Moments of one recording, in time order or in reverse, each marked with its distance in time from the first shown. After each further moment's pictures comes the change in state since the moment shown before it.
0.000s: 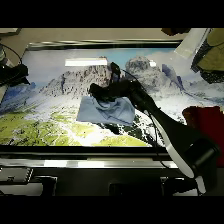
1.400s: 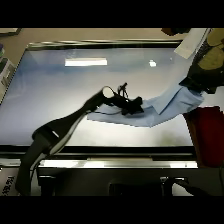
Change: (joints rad) left arm -0.766 -0.565 -0.002 -0.758 0.641 -0.119; right arm -0.818 0.423 0.000 -0.083 -0.736 -0.256
